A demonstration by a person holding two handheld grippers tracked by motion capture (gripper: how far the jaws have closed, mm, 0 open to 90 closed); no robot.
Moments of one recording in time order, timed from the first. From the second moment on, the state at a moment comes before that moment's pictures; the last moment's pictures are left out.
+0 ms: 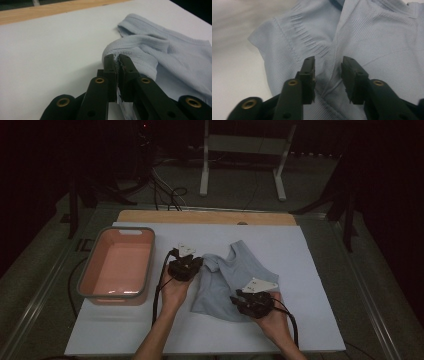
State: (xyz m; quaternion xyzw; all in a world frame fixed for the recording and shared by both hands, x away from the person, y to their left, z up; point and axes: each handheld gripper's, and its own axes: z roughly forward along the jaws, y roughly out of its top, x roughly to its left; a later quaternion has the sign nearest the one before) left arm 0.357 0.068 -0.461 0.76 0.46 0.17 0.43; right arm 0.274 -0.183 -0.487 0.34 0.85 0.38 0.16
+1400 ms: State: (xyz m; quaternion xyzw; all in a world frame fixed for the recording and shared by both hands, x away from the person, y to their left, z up) left arm 0.393 0.076 -0.440 0.72 0.50 0.16 0.46; right arm 0.268 -0.192 -0.483 0.32 0.86 0.38 0.14
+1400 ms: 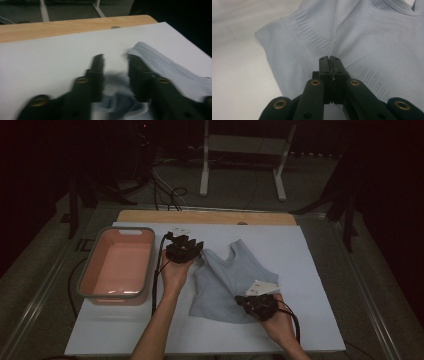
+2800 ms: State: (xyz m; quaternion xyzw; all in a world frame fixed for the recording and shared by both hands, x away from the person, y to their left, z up) left arm 0.329 0.071 -0.476 0.76 0.46 0.14 0.43; right arm 0.279 -0.208 -0.473 0.35 0.83 0.41 0.15
